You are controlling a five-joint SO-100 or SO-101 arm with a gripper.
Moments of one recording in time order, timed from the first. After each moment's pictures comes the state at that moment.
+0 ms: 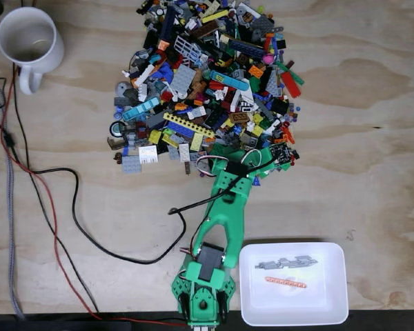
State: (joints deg) arm 16.3 99.1 126.0 48.3 -33.0
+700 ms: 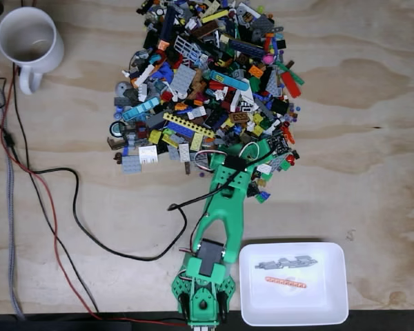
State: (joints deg) arm 13.6 97.1 120.6 51.9 -35.4
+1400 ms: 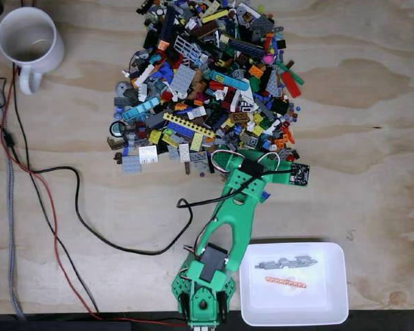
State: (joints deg) arm 22.9 100.1 118.8 57.1 -11.7
